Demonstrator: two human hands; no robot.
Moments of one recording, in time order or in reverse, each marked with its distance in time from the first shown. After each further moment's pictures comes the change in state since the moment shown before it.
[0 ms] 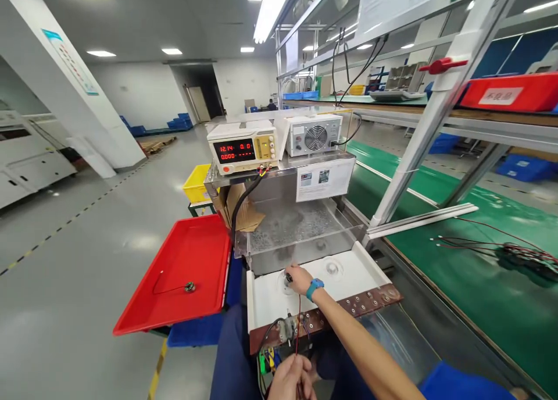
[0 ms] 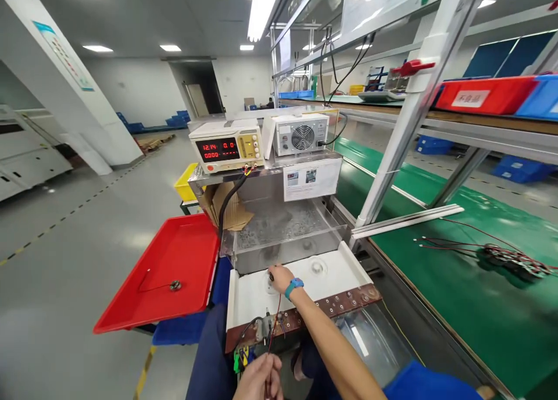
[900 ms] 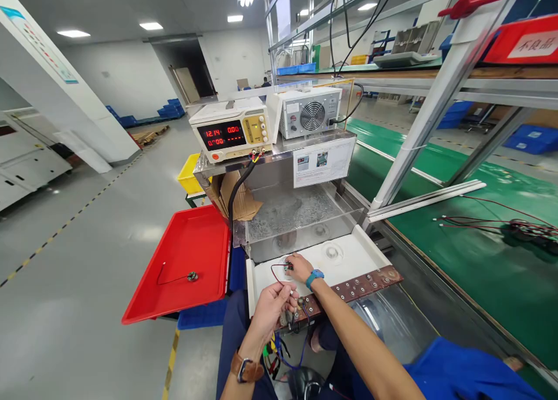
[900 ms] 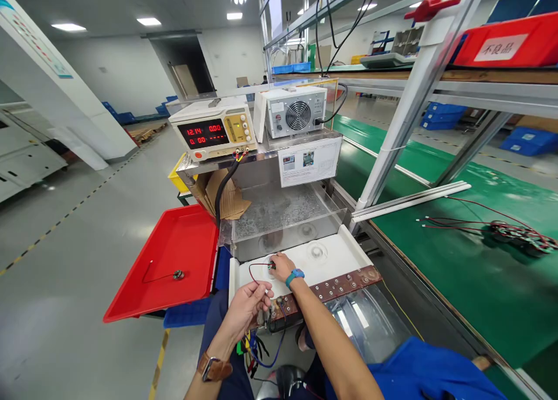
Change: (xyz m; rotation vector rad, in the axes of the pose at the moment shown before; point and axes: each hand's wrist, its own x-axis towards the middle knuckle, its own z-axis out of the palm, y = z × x) left_hand 0.026 0.123 0.010 0.132 0.071 0.234; right_hand 0.003 0.020 0.039 0.220 0.087 0.024
